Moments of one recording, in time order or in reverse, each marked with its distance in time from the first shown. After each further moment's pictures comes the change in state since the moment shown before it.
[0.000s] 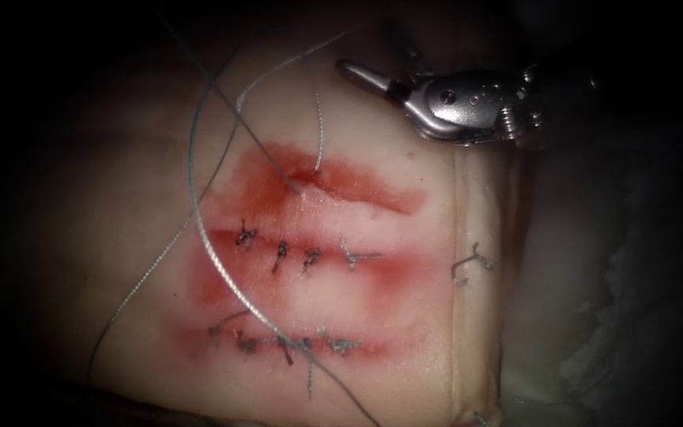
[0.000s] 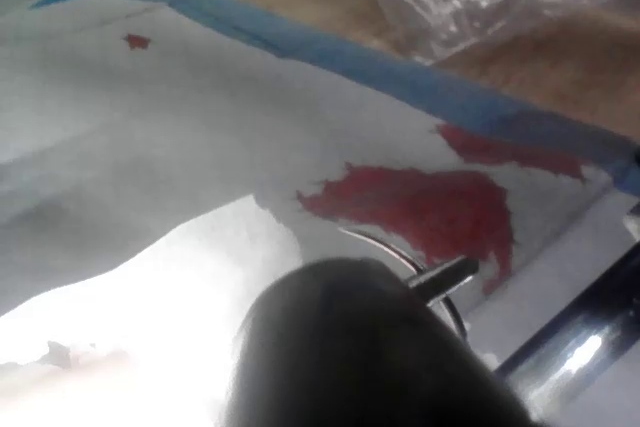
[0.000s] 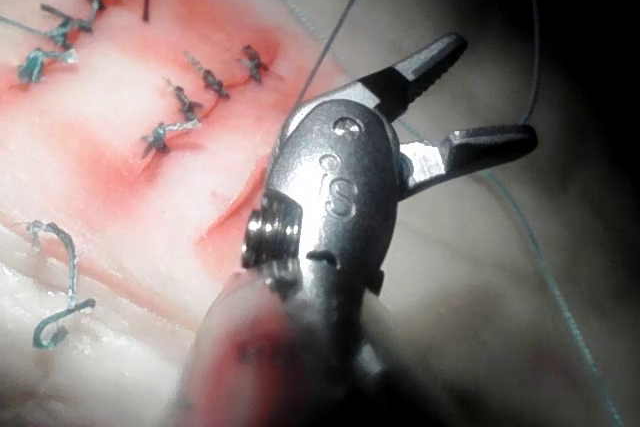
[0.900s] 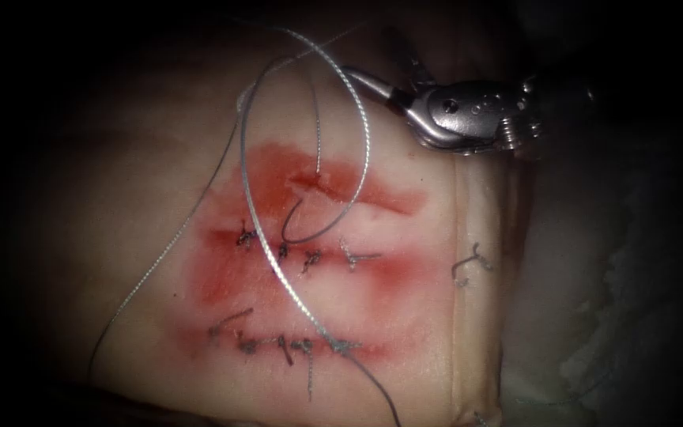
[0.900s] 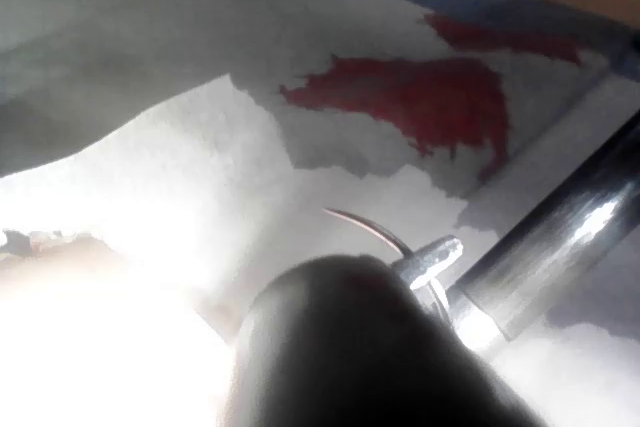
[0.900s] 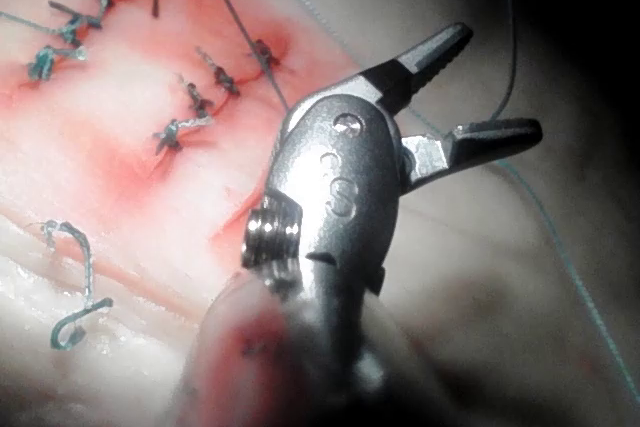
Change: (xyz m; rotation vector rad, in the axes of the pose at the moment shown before) right arm 0.001 0.000 -0.001 -0.006 -0.005 0.052; left arm 0.012 0.017 0.005 -0.126 0.102 -0.060
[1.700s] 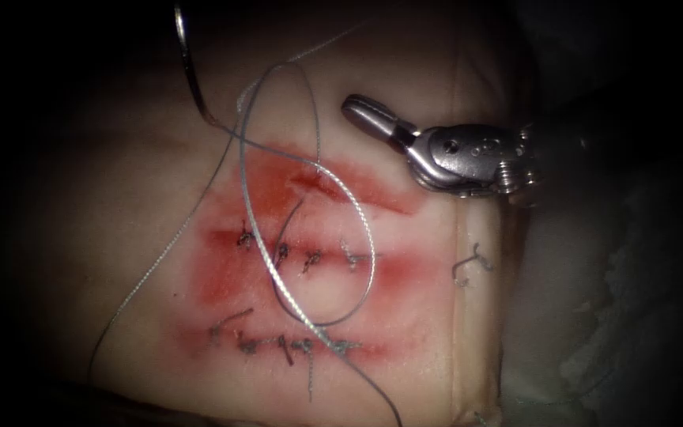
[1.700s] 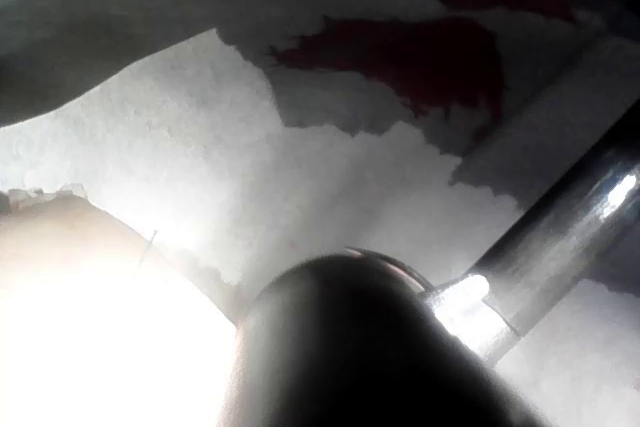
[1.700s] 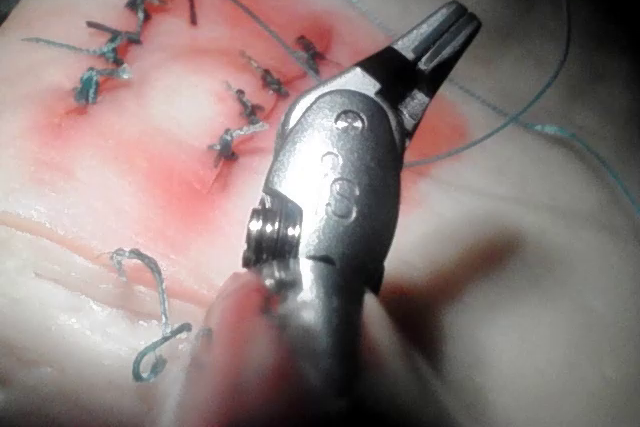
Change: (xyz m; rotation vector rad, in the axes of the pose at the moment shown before) right arm 0.003 0.002 -0.001 -0.233 0.097 0.089; left arm 0.005 0.003 0.001 -0.008 0.130 -0.137
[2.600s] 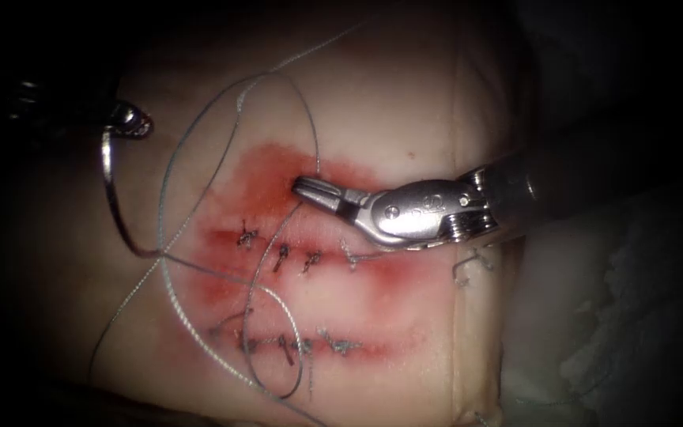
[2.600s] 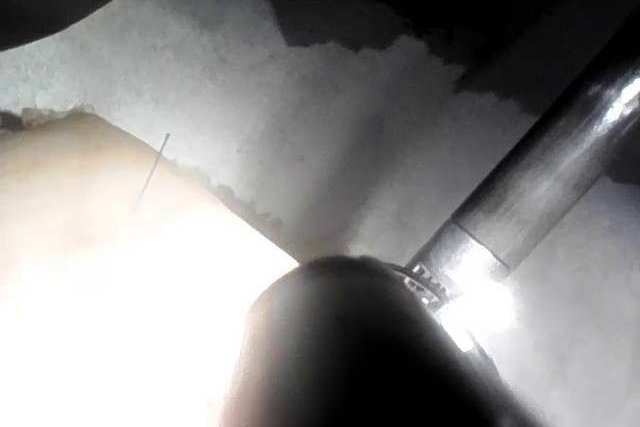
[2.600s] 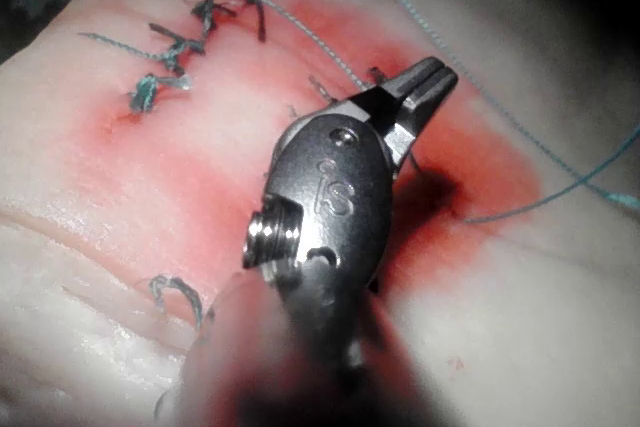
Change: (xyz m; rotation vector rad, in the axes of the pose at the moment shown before) right arm 0.007 0.005 0.000 -0.129 0.158 -0.204; left arm 0.008 0.002 -0.007 0.048 0.098 -0.050
